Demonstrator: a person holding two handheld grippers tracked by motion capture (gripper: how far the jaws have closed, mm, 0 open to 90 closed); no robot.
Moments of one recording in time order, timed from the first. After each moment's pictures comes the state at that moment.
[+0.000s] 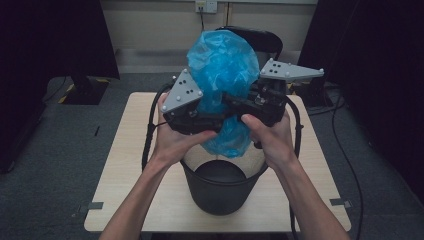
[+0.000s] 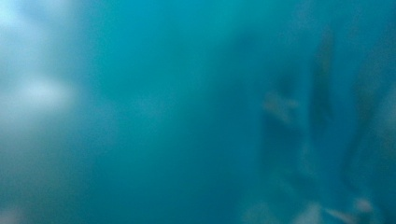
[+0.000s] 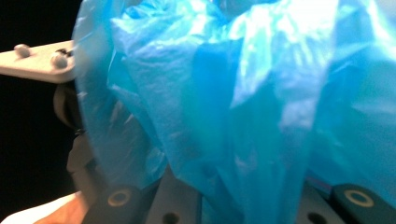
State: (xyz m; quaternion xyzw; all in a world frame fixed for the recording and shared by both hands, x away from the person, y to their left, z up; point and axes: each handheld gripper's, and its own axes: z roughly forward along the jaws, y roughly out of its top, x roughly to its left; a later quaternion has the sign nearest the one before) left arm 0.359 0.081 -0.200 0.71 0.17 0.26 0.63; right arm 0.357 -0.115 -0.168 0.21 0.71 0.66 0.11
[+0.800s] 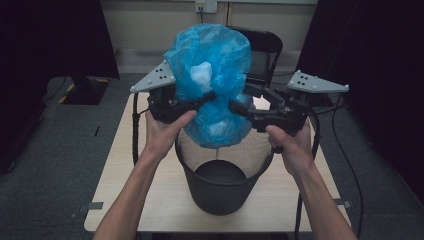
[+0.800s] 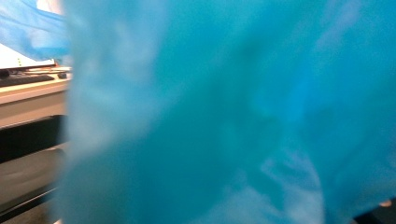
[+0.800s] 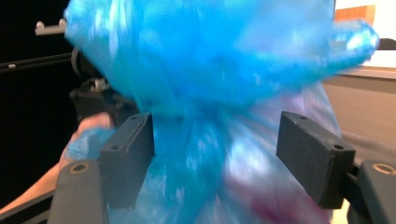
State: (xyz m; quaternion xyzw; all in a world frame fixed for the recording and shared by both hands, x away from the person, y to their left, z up) left arm 0.386 0.116 -0.199 0.70 0.18 0.15 0.68; right arm 0.359 -0.161 -0.193 0.24 0.69 0.67 0.14
